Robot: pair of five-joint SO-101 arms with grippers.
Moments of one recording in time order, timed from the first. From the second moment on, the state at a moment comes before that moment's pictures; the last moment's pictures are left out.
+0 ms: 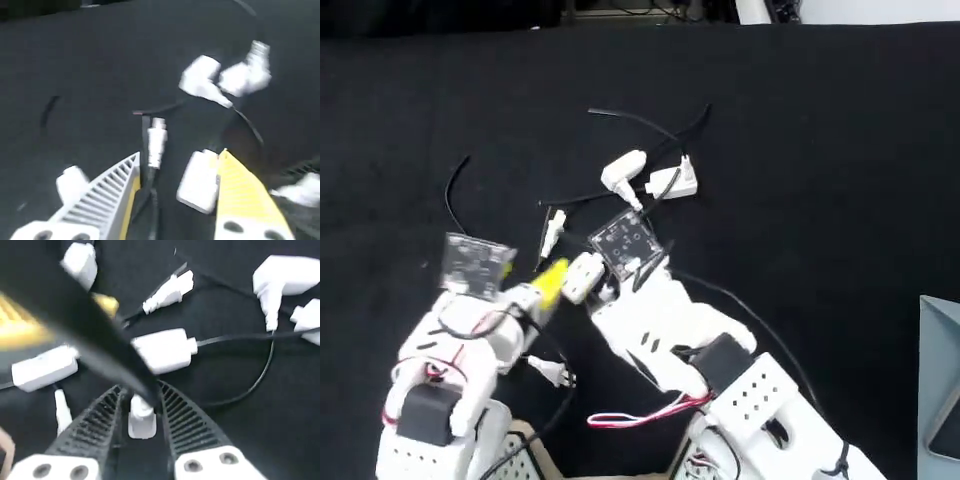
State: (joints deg) left arm 7.3 -101.2 78.0 59.9 -1.3; right arm -40.3 -64.0 70.4 48.1 -1.0
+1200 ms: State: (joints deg) left arm -14.1 -101.8 78.0 59.9 7.3; right arm -43.1 -25.2 63.3 15.7 6.1
